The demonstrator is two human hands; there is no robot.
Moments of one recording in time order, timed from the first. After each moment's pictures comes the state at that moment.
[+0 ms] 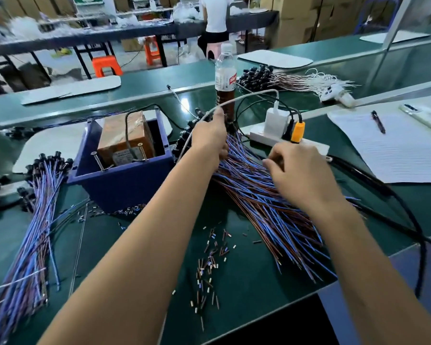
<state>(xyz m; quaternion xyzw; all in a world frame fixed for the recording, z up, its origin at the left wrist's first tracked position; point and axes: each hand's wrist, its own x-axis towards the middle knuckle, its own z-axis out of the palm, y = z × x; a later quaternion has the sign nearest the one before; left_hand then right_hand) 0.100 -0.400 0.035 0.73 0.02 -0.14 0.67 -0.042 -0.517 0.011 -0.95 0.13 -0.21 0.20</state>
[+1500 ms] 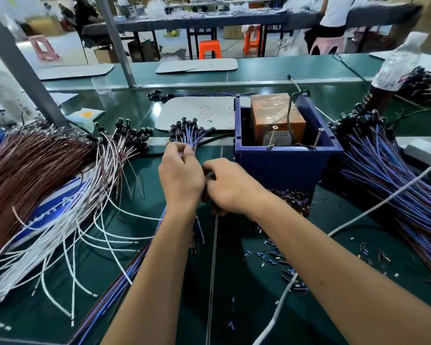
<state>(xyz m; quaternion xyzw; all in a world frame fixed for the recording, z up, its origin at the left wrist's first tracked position) 0.076 -0.090 -0.027 0.79 0.15 0.27 0.52 0.062 -0.197 -0.006 -0.90 -0.16 0.09 0.40</state>
